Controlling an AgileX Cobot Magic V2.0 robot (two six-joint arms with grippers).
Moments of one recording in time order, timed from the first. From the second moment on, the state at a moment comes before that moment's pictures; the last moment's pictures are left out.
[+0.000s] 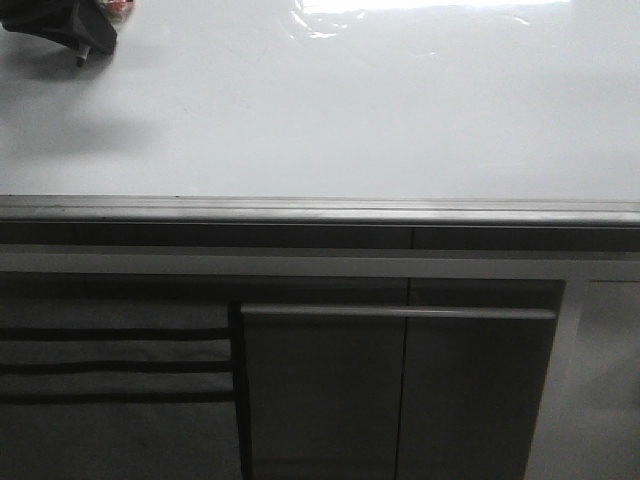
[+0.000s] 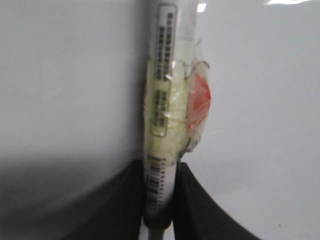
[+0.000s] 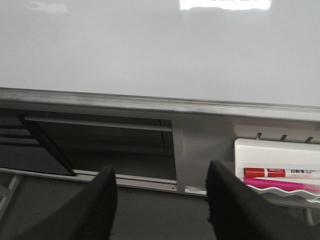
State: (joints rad) left arm -0.25 1.57 -1.19 -0.20 0.25 0.20; right arm 0.00 0.53 -0.63 0.21 0.70 -0.16
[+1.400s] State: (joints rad) left arm -0.95 1.34 -1.19 -0.13 1.11 0.57; right arm 0.57 1.13 -0.96 0.66 0.93 -1.12
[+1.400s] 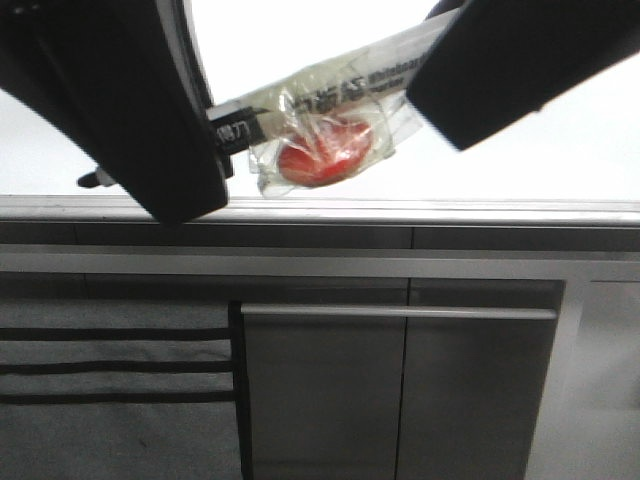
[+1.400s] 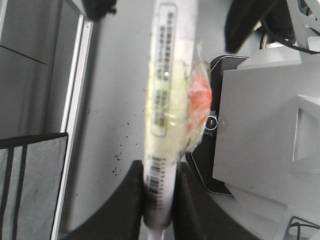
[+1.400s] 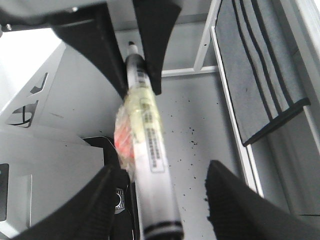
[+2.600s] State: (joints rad) left arm -0.96 1.34 -1.19 -0.04 1.01 0.57; right arm 0.58 1.20 -0.97 0.73 0.85 -1.16
